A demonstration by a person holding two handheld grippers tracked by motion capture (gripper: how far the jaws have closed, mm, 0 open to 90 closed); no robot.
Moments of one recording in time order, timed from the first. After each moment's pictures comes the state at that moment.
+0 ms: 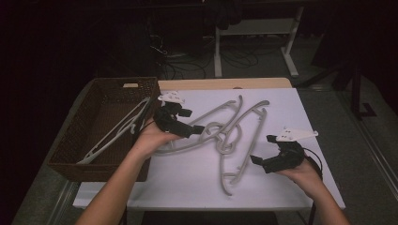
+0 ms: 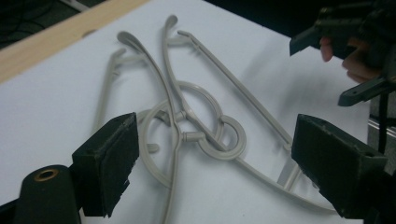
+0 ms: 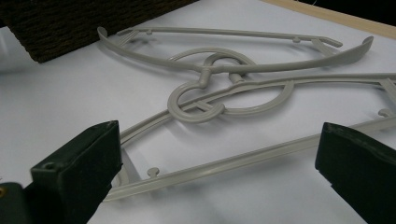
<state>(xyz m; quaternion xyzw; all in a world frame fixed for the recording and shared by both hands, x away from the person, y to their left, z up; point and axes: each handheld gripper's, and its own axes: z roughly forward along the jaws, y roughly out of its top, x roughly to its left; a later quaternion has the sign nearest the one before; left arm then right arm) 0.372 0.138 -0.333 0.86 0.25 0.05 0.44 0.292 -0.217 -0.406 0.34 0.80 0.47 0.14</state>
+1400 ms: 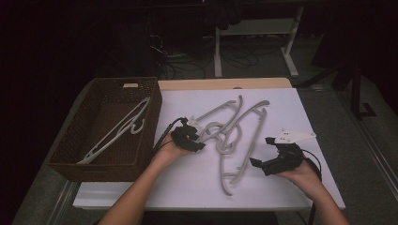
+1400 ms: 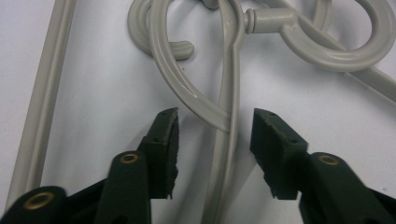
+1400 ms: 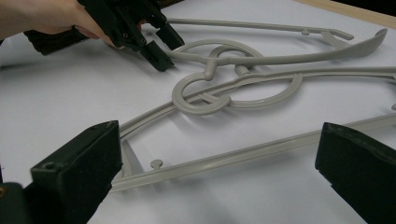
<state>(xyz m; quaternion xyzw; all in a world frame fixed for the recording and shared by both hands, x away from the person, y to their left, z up) 0.397 0.115 -0.447 0.91 0.26 0.08 0.30 0.291 -0.216 -0.413 0.33 0.81 0.46 0.13</state>
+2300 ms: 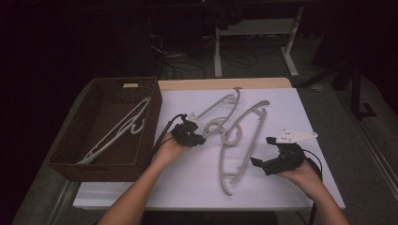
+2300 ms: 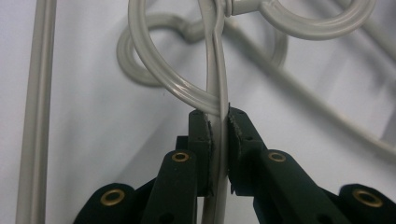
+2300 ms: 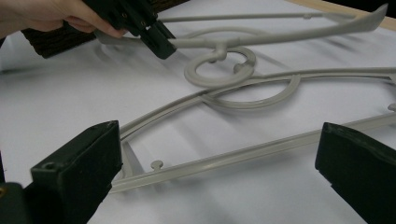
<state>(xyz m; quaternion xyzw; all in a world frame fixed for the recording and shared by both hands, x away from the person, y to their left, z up) 0.393 0.112 -0.420 0.90 0.27 0.06 0.33 0.290 -0.218 -0.411 0.34 0.81 0.47 0.13</state>
